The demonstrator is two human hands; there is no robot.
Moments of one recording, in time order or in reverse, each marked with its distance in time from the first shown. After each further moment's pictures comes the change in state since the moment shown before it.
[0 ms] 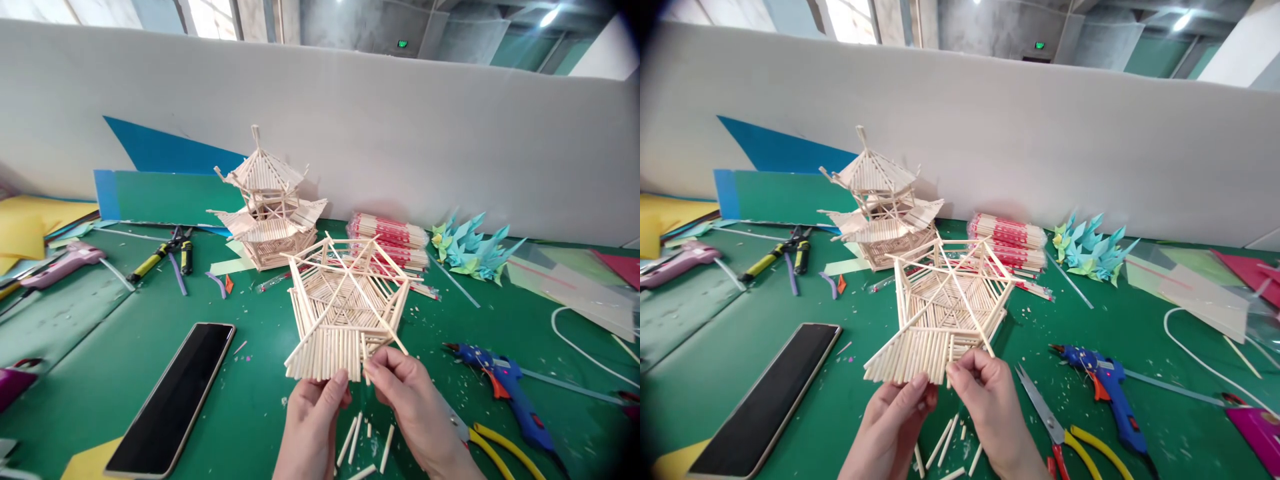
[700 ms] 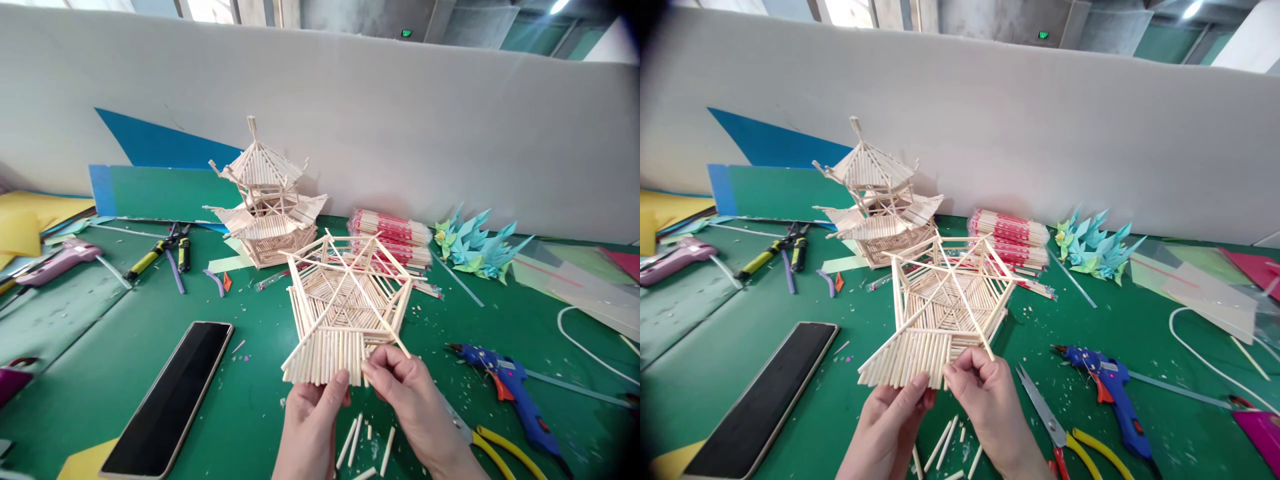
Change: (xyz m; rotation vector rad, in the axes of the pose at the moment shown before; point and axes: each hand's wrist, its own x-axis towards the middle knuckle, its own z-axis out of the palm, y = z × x) left_hand 0.000 0.008 0.010 0.044 0.055 0.043; right_hand 0.007 -0.009 0.000 -0.112 -0.018 0.025
